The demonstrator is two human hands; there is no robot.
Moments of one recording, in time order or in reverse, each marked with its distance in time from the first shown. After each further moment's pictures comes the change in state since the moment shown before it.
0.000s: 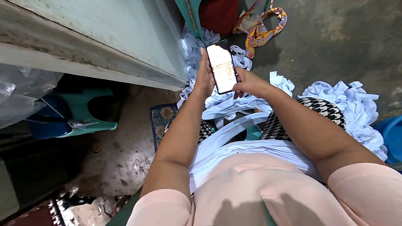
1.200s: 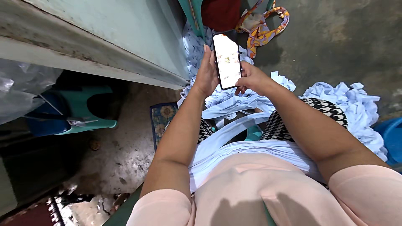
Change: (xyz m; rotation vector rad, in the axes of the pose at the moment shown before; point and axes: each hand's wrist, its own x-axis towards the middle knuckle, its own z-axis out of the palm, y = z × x) left_hand -0.003 0.008 -0.003 -0.032 -0.206 -0.023; right_hand -0.002 -0.005 -0.005 0.127 0.052 -0.036
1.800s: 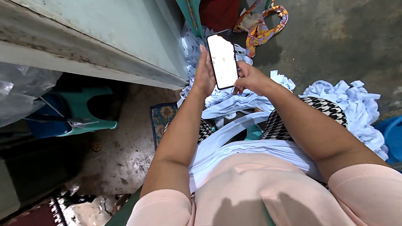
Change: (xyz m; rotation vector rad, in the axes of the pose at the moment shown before) left_hand 0.003 -0.004 0.002 -0.042 0.123 0.045; right_hand 0.000 0.001 0.000 0.023 -0.057 -0.043
